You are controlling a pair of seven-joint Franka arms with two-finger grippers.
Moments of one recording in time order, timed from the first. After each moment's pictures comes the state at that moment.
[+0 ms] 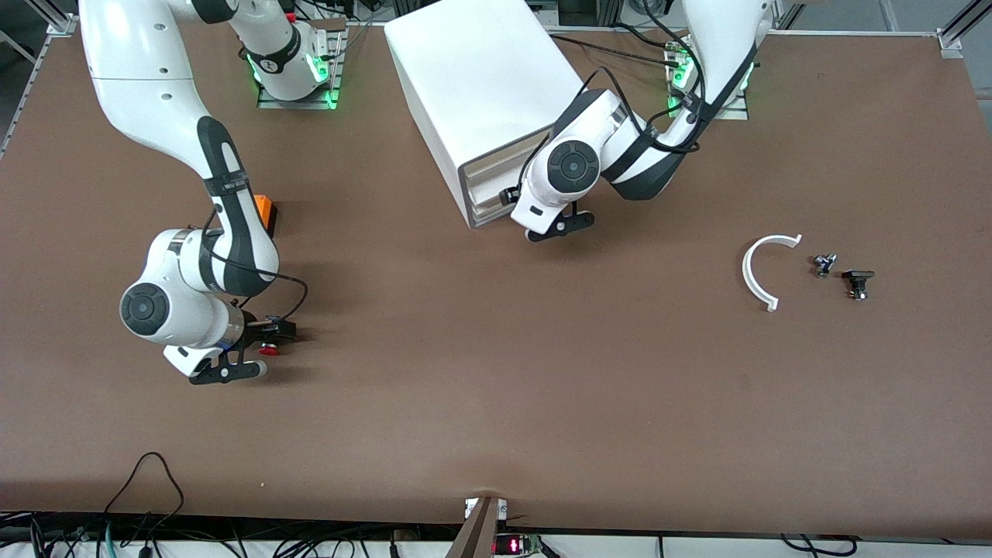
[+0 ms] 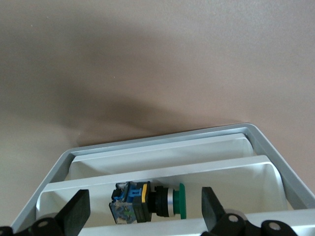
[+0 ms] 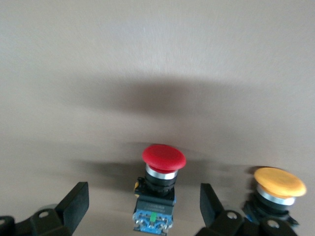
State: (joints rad) left arm -0.30 0.48 -0.48 -1.81 -0.17 2.02 -1.00; right arm 0.26 0.72 -0.21 -1.57 0.20 2.21 -0.16
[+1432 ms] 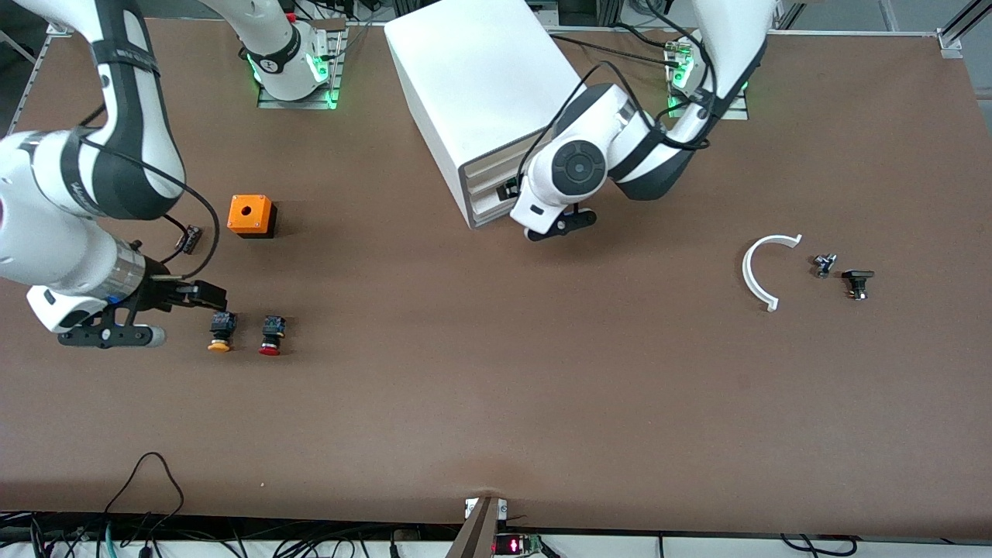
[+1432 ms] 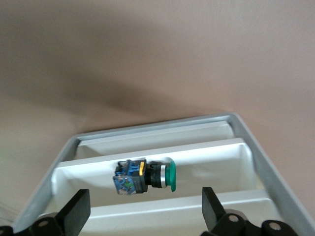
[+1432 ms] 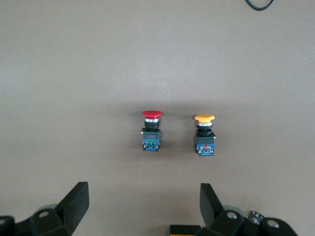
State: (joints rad) left arm -0.24 0.47 -0.49 -1.68 -0.20 1.85 -0.97; right arm 0.16 0.36 -0.14 -1.56 0.08 1.92 0.01
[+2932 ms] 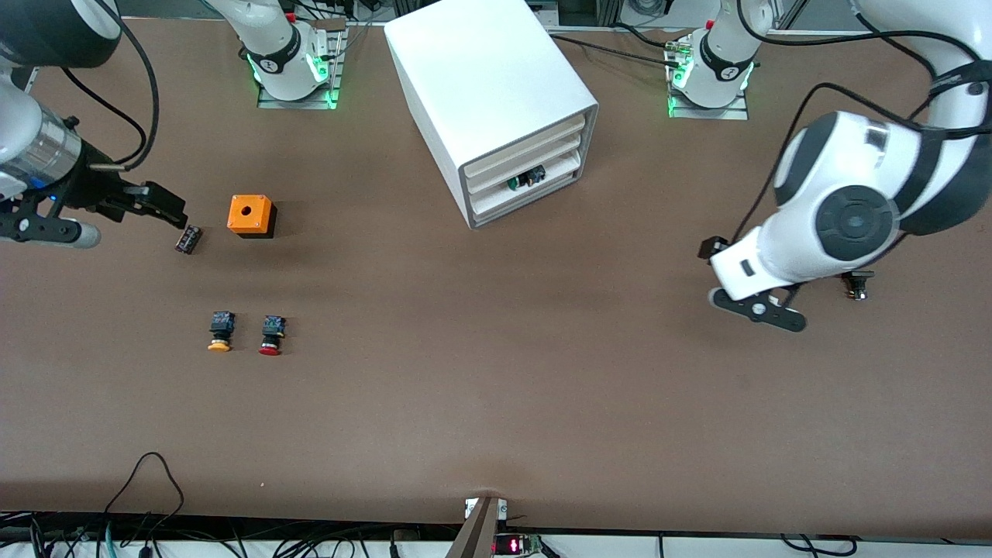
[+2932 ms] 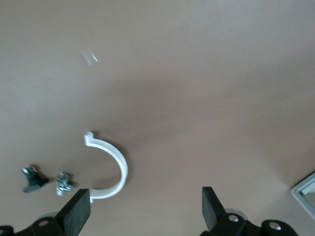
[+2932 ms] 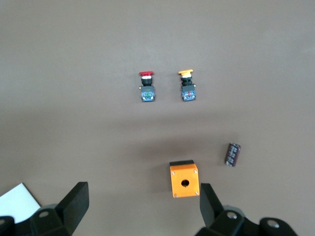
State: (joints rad) left arm 0.18 0.42 -0.48 -1.46 0.25 1.61 0.05; right arm -0.07 0.05 0.16 -1.63 -0.02 1.67 0.20
